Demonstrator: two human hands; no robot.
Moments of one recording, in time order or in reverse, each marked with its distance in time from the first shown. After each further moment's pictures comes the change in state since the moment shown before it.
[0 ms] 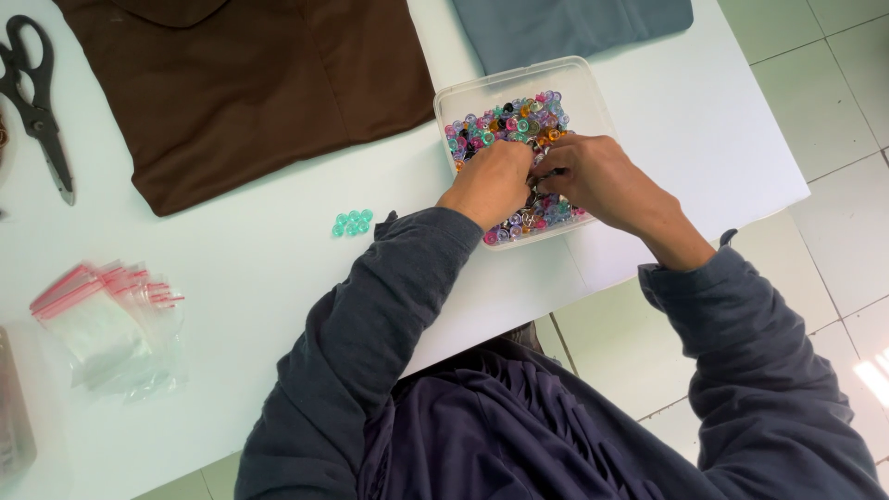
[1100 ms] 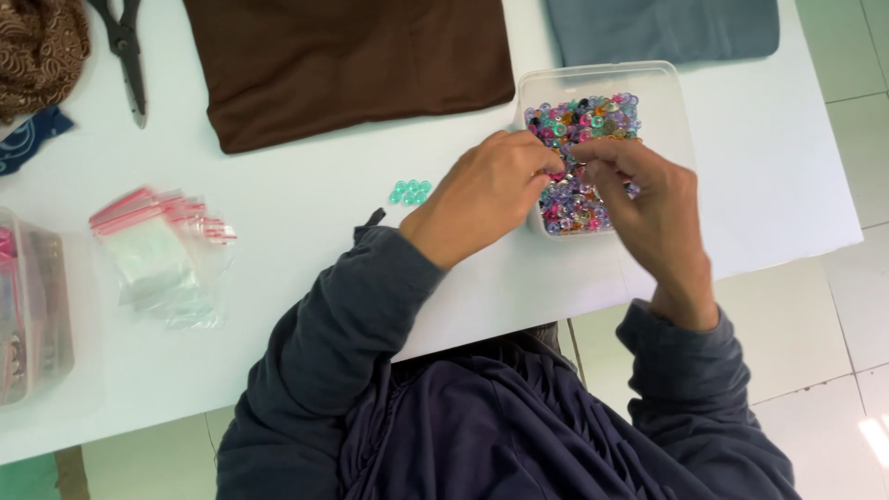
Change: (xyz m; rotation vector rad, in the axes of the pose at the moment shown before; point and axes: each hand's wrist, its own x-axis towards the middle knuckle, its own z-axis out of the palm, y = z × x) left_hand -0.101 0.048 -0.112 -0.075 0.228 0.088; right_hand -0.037 -0.084 0.009 0.258 0.501 -0.188
